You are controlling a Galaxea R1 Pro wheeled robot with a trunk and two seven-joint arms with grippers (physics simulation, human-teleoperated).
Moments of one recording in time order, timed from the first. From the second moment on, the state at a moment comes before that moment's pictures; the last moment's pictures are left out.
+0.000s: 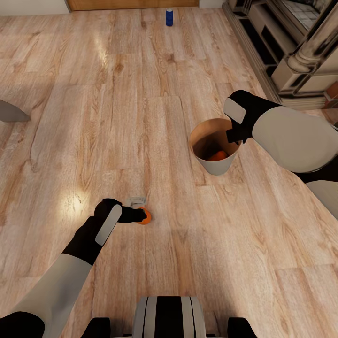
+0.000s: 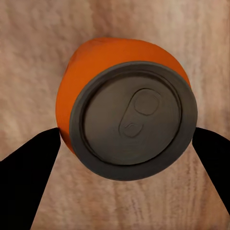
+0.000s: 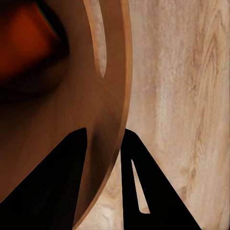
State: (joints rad) left arm -0.84 0.02 -0.27 -1.11 0.56 1.05 0.25; right arm -1.94 0.07 -0.41 0.04 0.34 1.04 -0.59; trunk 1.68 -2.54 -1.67
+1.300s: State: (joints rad) left arm -0.84 0.02 -0.27 -1.11 0.56 1.05 0.24; right arm -1.94 0.07 -0.41 0.04 0.34 1.05 -0.59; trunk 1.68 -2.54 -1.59
